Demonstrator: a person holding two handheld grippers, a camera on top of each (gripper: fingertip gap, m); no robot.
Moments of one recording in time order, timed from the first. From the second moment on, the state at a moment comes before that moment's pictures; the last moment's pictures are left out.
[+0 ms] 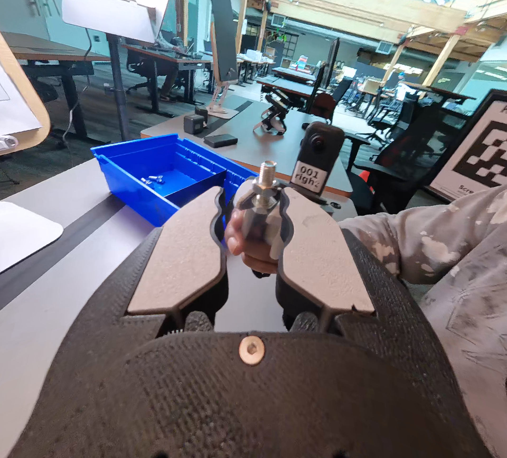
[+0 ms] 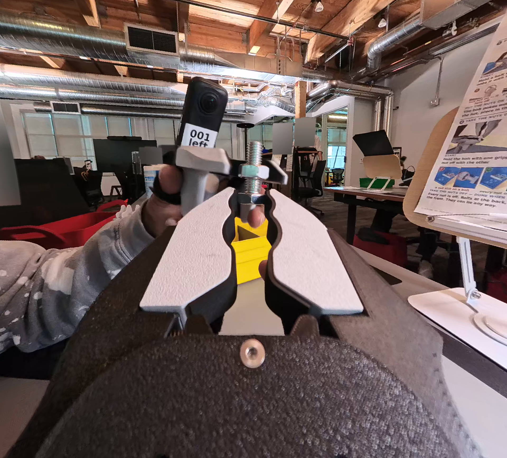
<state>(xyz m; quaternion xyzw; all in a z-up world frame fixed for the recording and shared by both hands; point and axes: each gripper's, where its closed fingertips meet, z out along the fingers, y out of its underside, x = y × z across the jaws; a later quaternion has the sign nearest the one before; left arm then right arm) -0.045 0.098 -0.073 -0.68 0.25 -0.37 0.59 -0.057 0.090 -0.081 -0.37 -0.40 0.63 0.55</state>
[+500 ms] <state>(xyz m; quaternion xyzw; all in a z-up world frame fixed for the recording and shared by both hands) -0.046 0.099 -0.074 -0.68 0.25 -0.36 0.59 -0.057 0.090 -0.081 -0.37 -0.40 0.62 0.56</state>
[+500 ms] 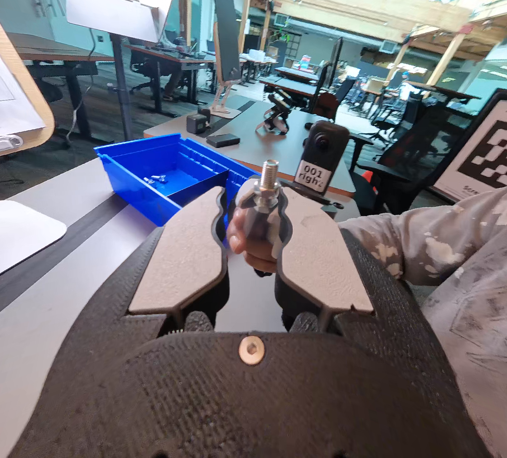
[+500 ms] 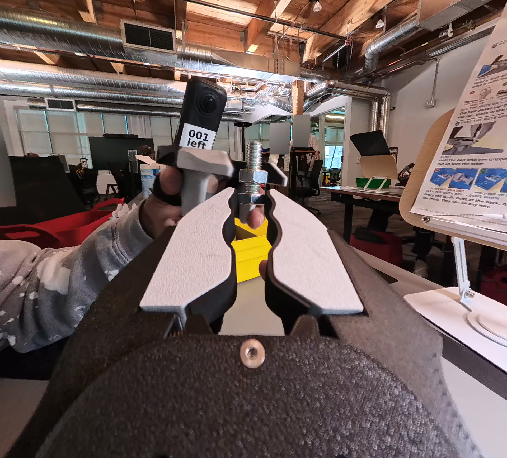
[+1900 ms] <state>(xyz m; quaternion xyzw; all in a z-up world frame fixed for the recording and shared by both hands) -0.073 0.116 -0.081 -0.72 0.19 -0.31 0.60 -0.055 0.095 -0.081 -0.38 -0.41 0.61 0.56</state>
